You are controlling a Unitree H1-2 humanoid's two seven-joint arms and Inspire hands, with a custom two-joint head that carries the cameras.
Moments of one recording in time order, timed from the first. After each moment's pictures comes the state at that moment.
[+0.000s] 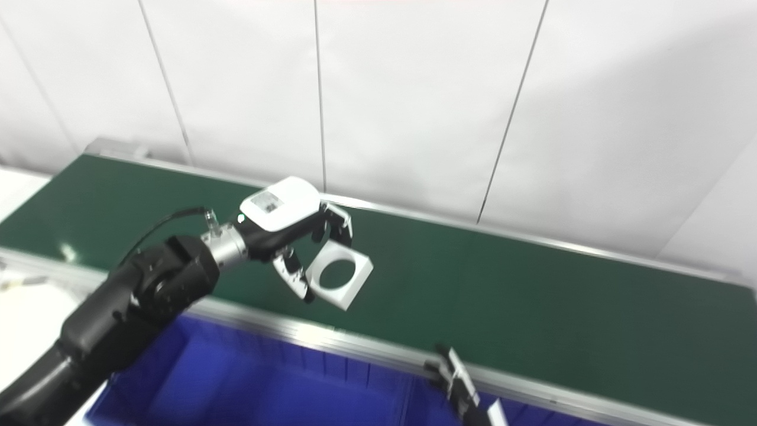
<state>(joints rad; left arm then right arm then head) -0.36 0.51 -0.28 -0.22 0.73 -0.11 -0.40 0.15 -0.17 0.34 0.08 -0.06 -0.42 0.04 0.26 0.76</state>
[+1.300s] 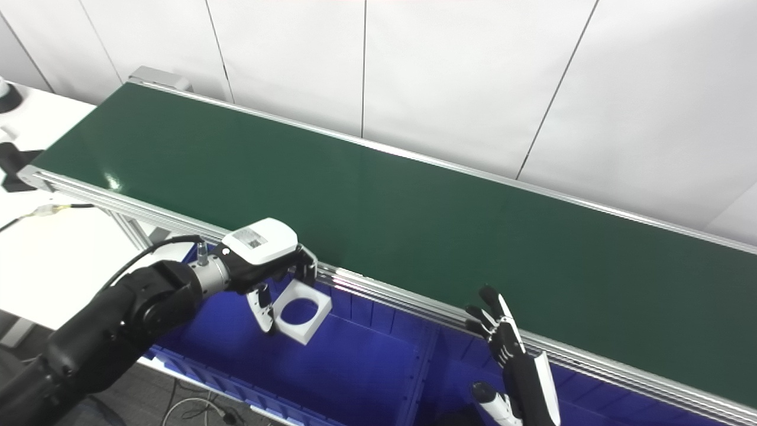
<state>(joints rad) -0.06 0.54 -0.28 -0.08 0.86 -0.11 -0.41 0.16 -0.15 0.23 0.04 -0.03 -0.42 0.16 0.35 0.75</state>
